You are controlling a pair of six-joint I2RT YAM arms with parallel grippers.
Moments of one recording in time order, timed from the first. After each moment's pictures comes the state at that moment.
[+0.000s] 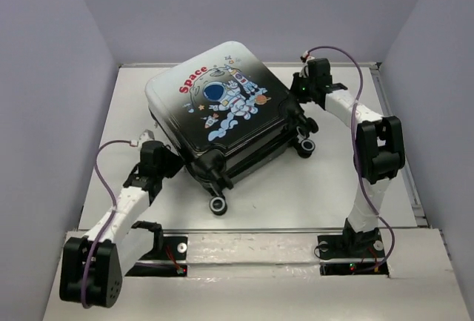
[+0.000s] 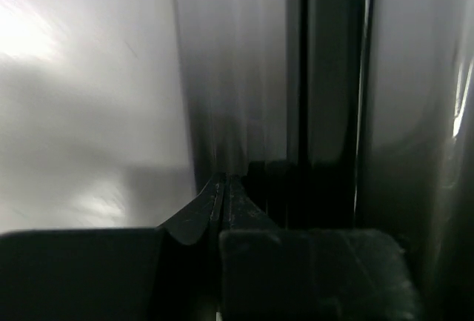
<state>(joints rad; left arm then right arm) -0.07 1.00 0.41 -0.07 0.02 -0.88 0.27 1.96 1.51 -0.23 -0.22 0.33</state>
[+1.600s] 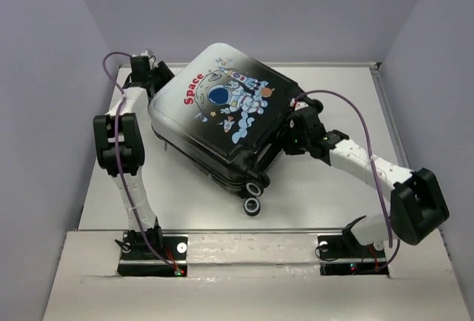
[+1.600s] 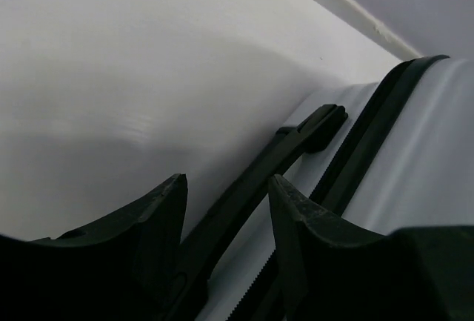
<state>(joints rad) 0.03 2.16 1.74 -0.26 0.40 -0.57 0.57 1.37 0.90 -0.32 0.04 0.42</state>
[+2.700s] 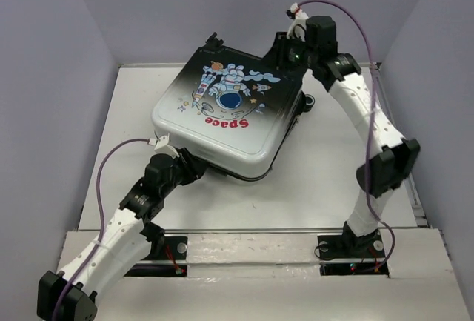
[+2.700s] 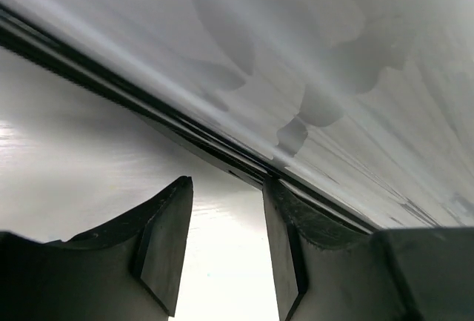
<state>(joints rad) -0.48 0.61 0.34 -0.18 -0.02 -0.80 0.39 1.92 2.12 -0.55 -0.41 0.32</state>
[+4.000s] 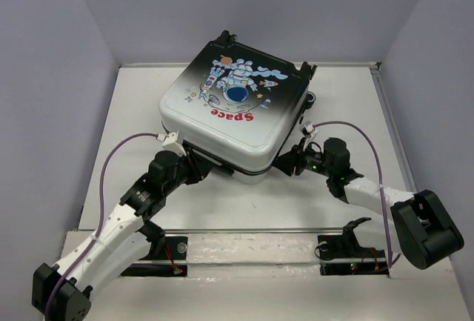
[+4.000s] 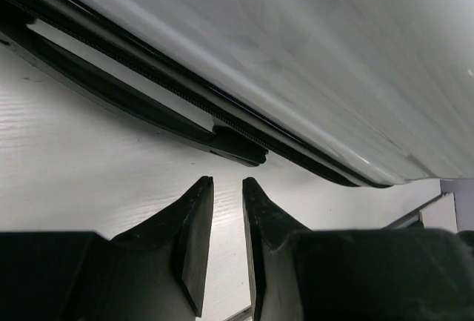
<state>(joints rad) -0.55 0.66 0.43 -0.24 0.01 -0.75 0.40 1.22 0.34 0.61 -0.61 0.35</state>
